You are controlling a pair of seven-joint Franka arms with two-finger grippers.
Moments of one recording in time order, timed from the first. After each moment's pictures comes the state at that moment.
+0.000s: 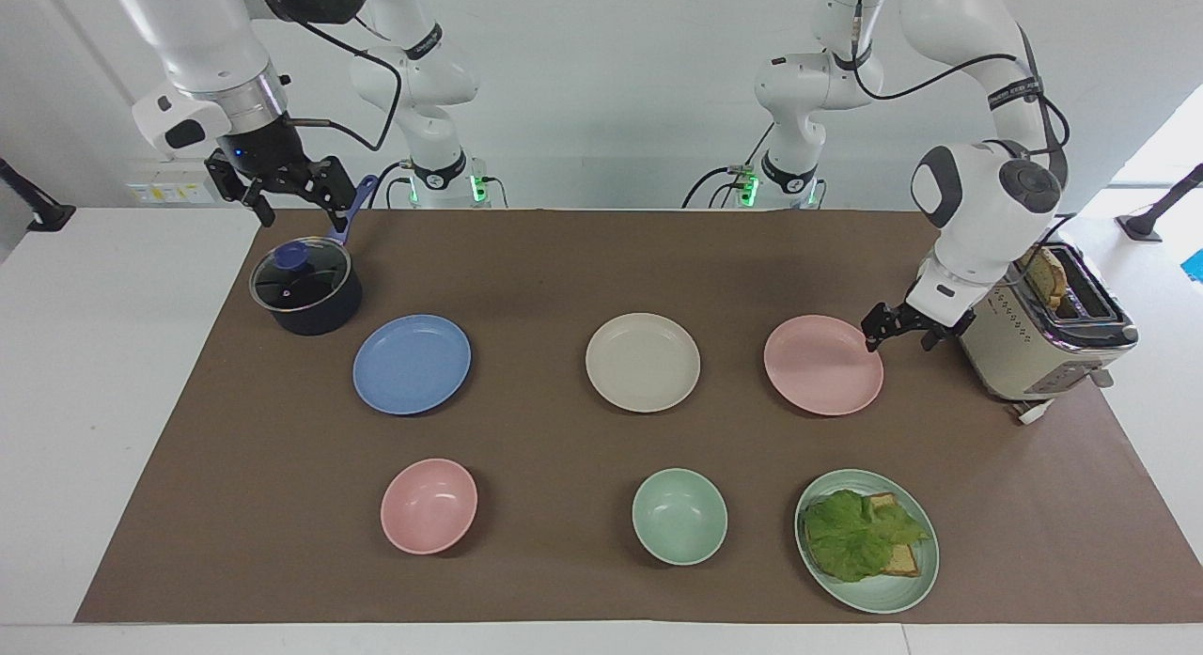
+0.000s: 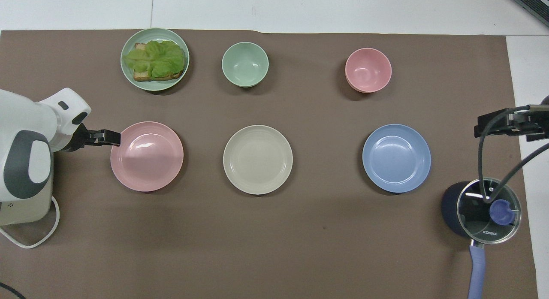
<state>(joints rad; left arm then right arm) 0.00 0.12 -0.01 -2.06 -0.03 2.20 0.03 -0.02 -0.01 0.01 -1.54 -0.02 1.53 0.09</state>
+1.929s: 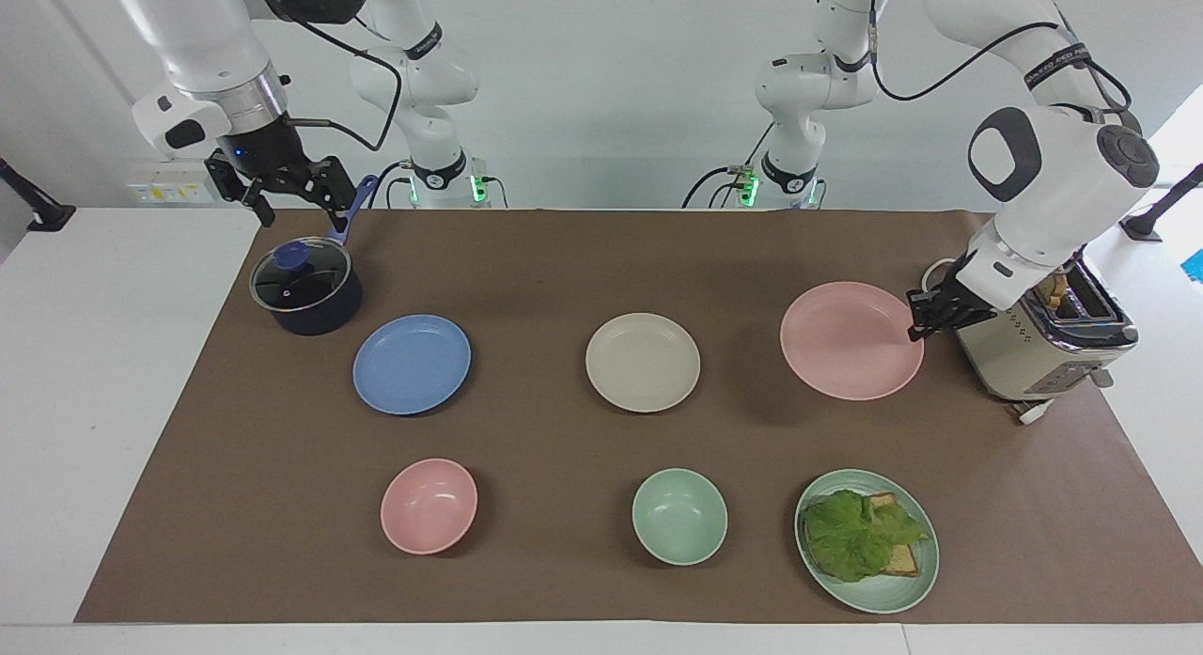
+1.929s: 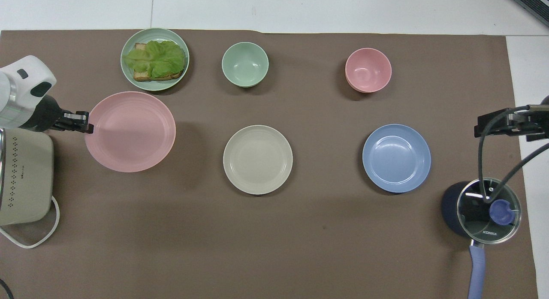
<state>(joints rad) 0.02 0.13 -0.04 -1.77 -0.16 1.87 0.07 -0.02 -0.01 0.01 -1.54 -0.02 1.53 0.09</state>
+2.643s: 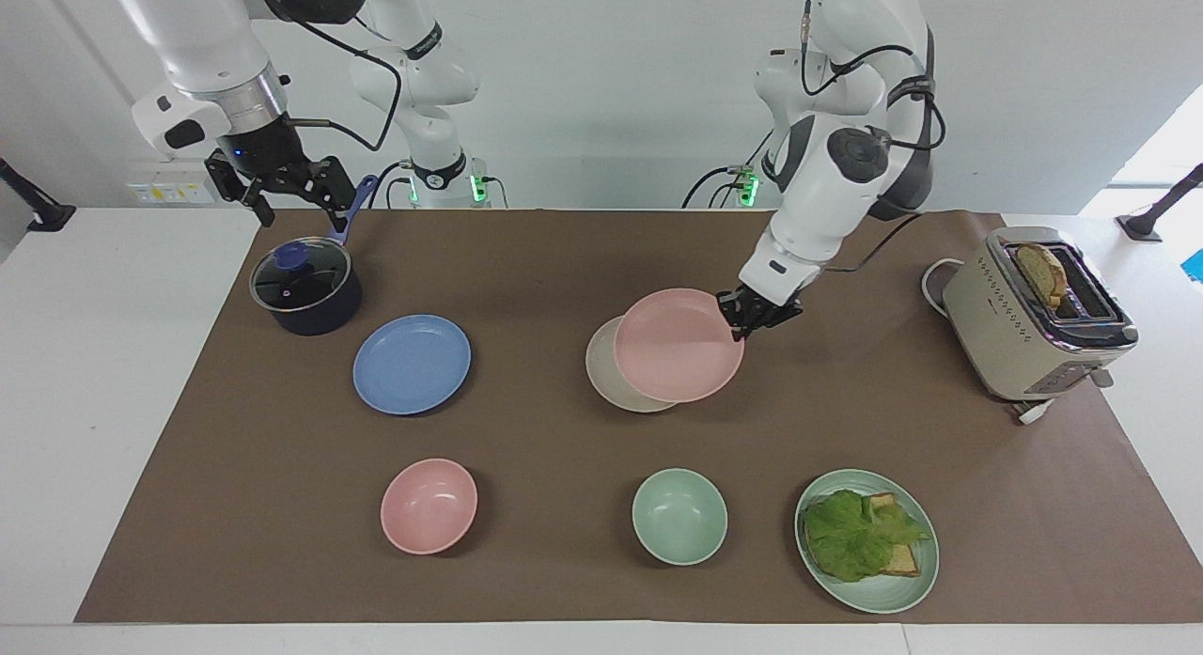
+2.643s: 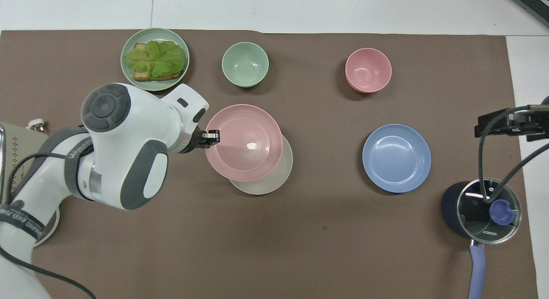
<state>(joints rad) -0.39 0.14 -0.06 -1.94 -0.17 2.17 -0.36 -0.02 -0.01 0.01 -1.54 -0.02 1.53 0.09</state>
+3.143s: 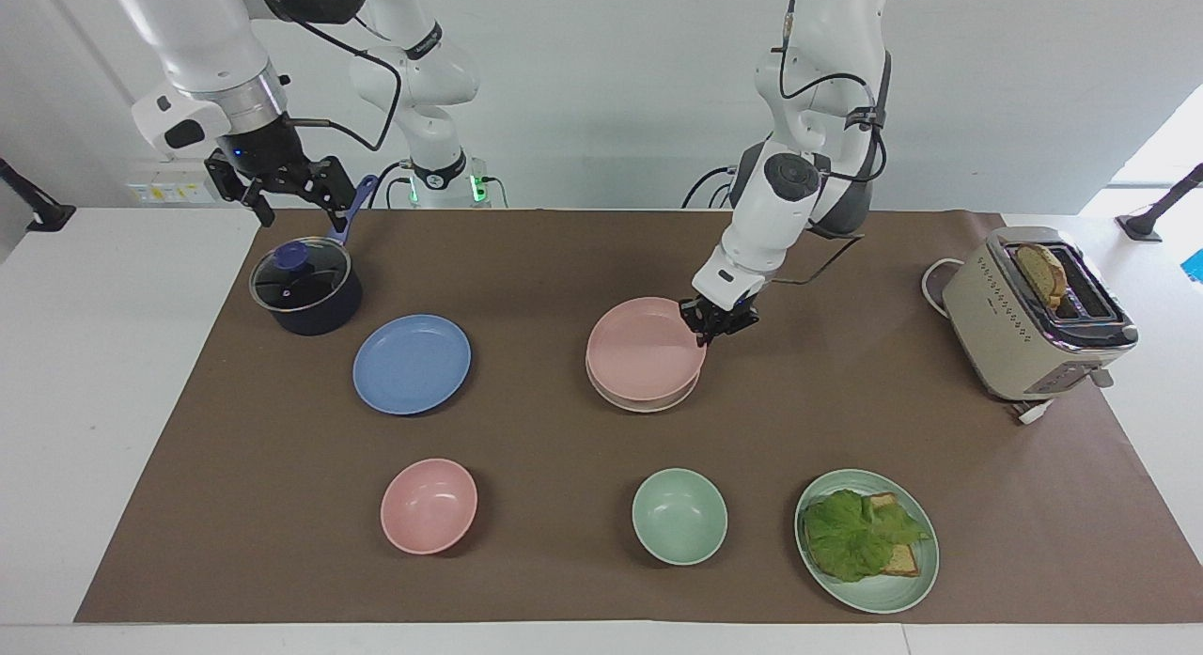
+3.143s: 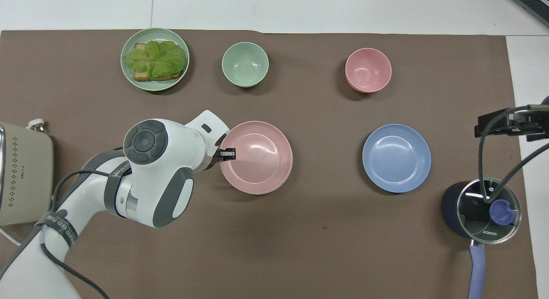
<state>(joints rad) -0.44 0.15 -0.06 -2.08 -0.17 2.34 -0.36 -0.02 -0.01 0.01 -1.54 -0.02 1.53 0.09</state>
